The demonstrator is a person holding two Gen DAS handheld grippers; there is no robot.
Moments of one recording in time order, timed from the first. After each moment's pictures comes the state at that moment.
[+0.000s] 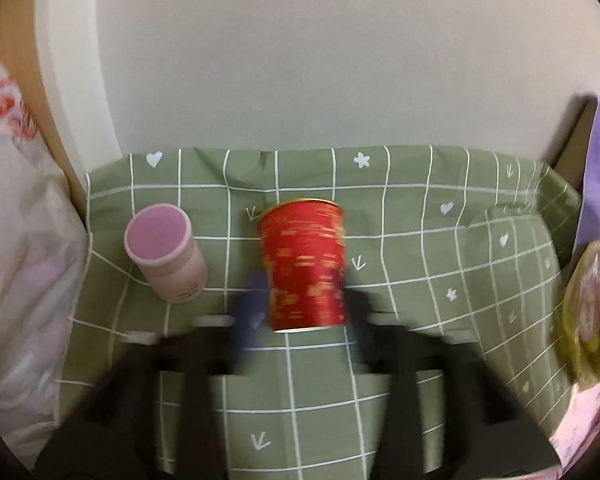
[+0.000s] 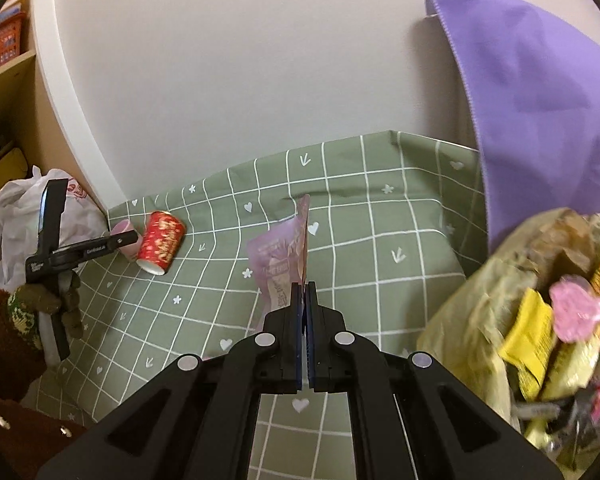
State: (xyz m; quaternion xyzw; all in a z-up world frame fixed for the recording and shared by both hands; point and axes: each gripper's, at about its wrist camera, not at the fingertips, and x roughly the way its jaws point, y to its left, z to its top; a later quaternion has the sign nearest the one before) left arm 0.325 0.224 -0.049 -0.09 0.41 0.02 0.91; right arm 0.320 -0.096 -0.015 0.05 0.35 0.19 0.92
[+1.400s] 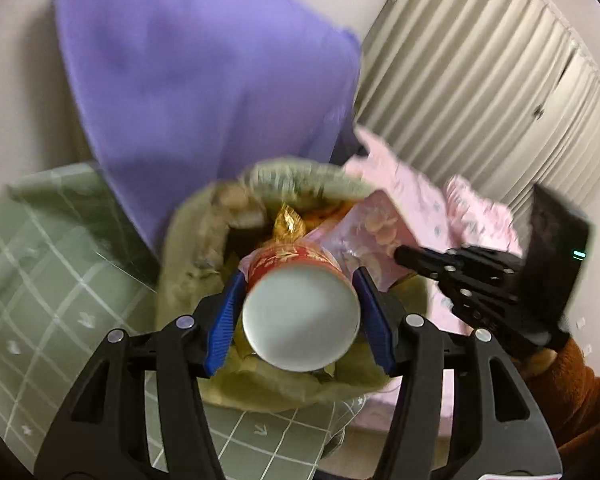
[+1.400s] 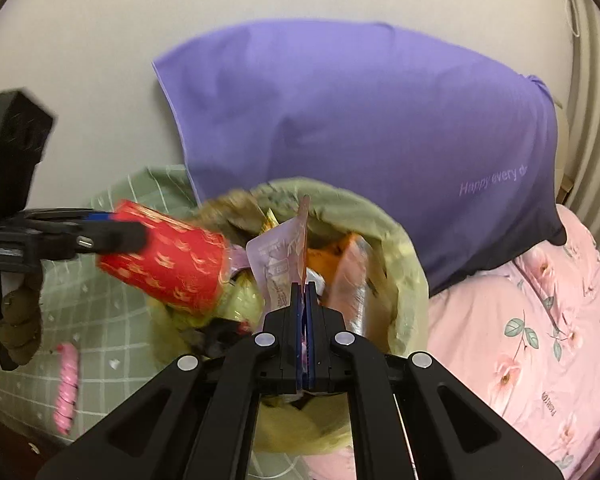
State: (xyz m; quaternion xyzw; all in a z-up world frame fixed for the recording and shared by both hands) left arm 0.366 -0.183 0.006 0.04 0.44 -0.50 0.75; right arm 0.251 -0.285 0.003 0.06 0.35 -0.06 0.93
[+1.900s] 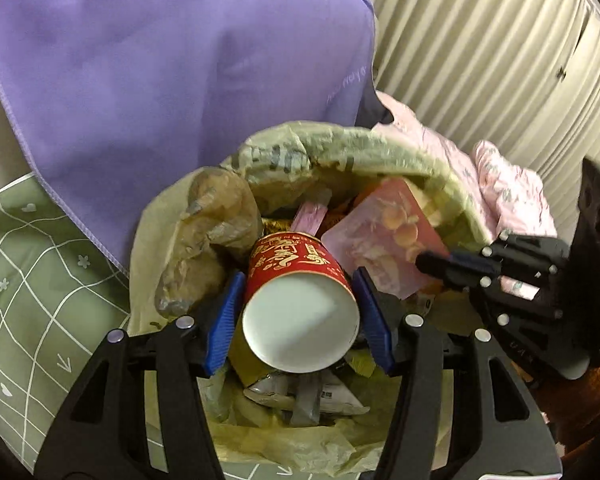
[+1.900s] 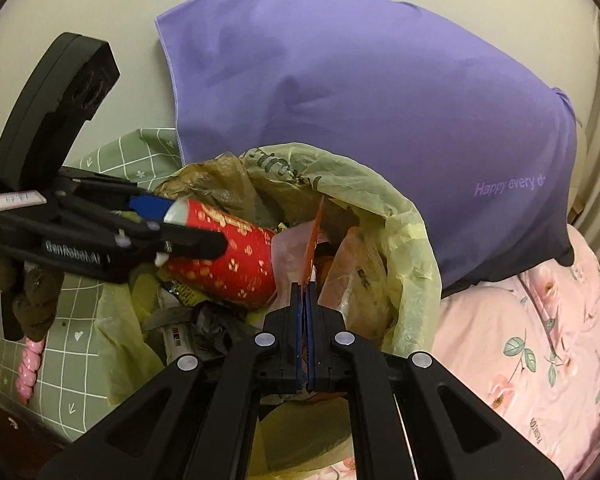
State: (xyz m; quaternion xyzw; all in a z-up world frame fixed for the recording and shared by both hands) left arm 0.390 -0.240 -0.029 0.09 0.45 -0.47 0.75; right arm 0.267 -0.298 -0.030 0.02 0.37 -0.04 0.93
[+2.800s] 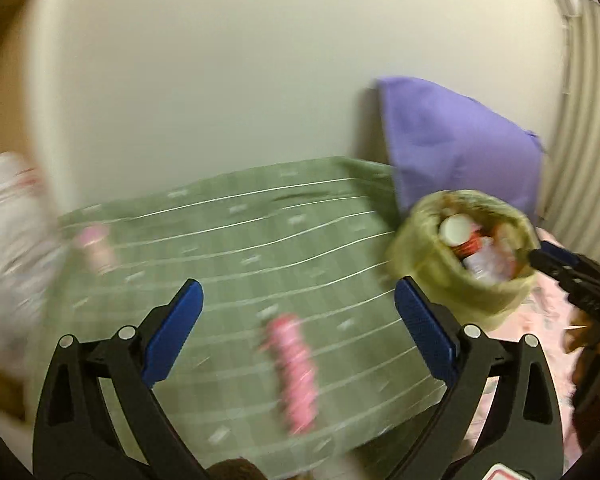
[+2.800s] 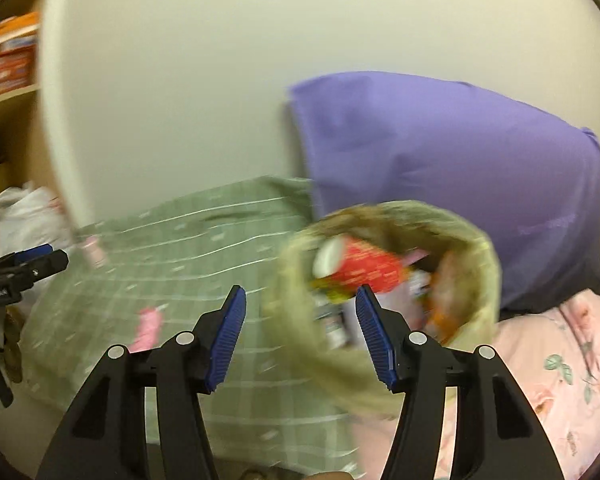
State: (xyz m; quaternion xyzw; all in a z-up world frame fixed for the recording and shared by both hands) left arm 0.158 0.061 0.043 -0.01 0.30 -0.07 0.95; right arm 0.151 -0.203 0.023 0.03 0.27 0.09 0.96
